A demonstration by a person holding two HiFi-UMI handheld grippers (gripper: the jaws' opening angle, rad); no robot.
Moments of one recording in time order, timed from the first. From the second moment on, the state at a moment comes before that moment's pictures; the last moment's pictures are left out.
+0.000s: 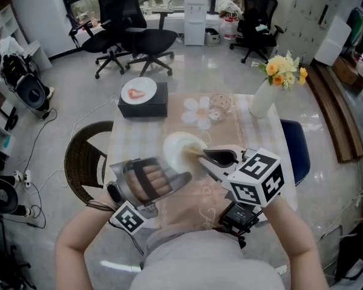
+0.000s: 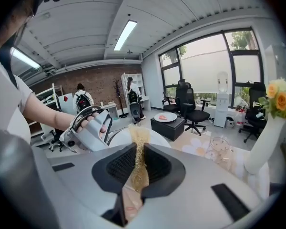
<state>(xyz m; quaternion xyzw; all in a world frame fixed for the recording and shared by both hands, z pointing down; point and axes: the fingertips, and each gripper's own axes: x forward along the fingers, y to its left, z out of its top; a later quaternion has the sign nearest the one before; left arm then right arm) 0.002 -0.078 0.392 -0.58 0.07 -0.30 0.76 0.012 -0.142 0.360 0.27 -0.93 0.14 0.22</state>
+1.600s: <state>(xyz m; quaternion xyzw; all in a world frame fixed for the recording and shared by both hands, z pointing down) 0.003 -0.073 0.401 -0.58 0.06 -0.31 0.75 0.006 -0.143 0.344 0.26 -0.94 0.15 0.17</state>
